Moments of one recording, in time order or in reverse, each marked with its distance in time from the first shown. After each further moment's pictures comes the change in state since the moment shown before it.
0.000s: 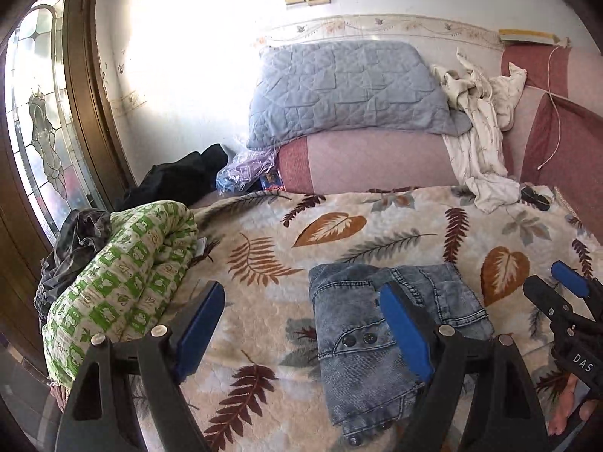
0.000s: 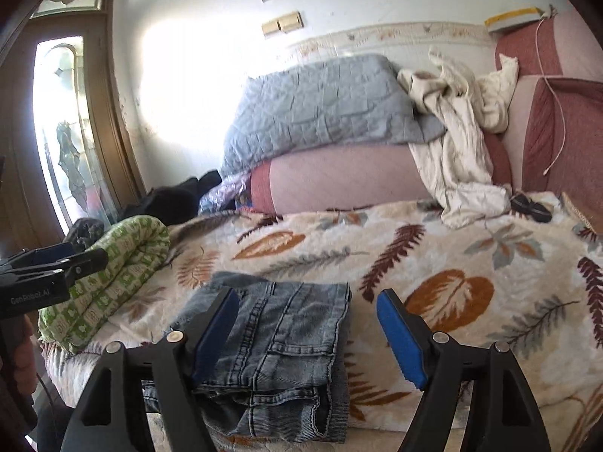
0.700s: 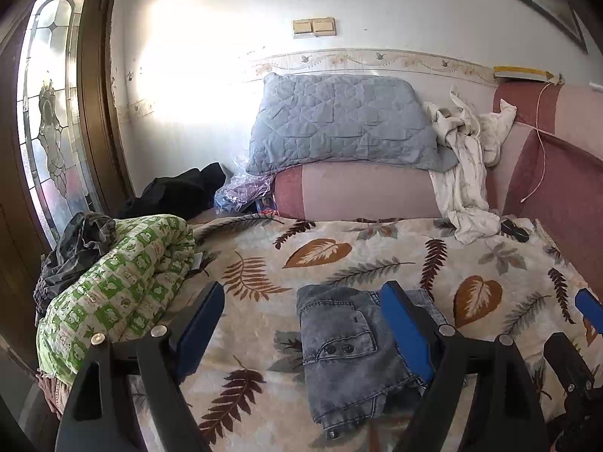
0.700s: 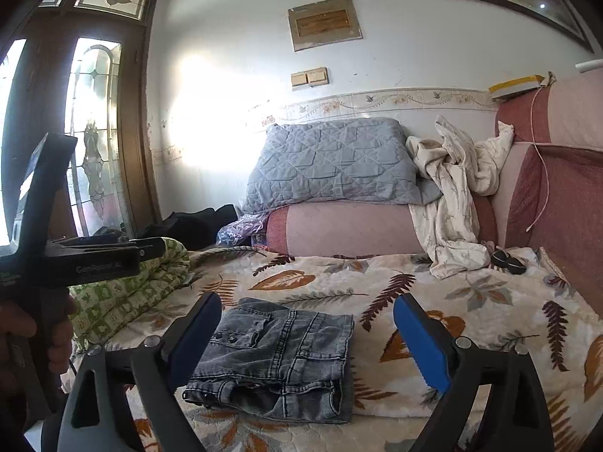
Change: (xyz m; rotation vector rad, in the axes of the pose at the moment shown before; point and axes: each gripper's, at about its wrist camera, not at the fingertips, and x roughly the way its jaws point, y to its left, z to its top) left arm -0.049 0.008 0.003 -0.072 -0.087 -0.048; right arm -0.097 0.052 0.004 -0.110 -0.149 -0.001
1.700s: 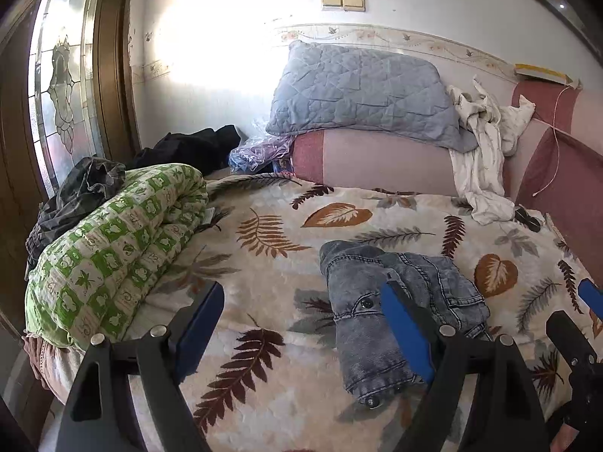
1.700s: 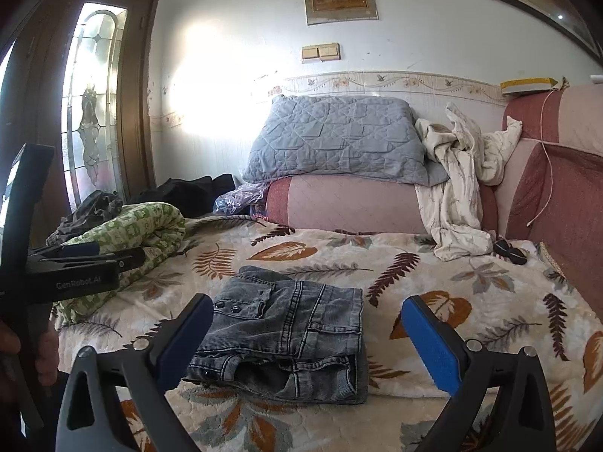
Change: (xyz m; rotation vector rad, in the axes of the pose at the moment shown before) left arm 0.028 0.045 -0.055 -0.092 0.083 -0.005; right arm 0.034 0.025 -0.032 -0.039 0.119 -0.034
